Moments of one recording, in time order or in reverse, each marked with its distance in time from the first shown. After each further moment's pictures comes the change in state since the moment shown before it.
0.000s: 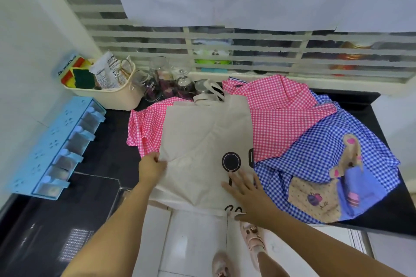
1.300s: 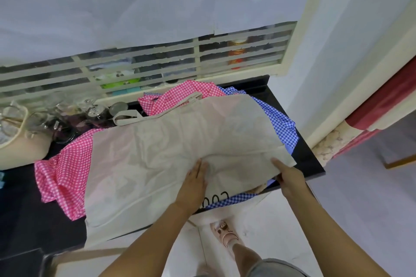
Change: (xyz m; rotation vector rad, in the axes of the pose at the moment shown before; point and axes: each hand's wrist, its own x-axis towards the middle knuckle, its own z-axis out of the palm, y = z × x) left_hand -0.118 0.101 0.189 0.537 -0.548 0.968; right_hand -0.153 0.135 0.029 2.140 1.100 1.238
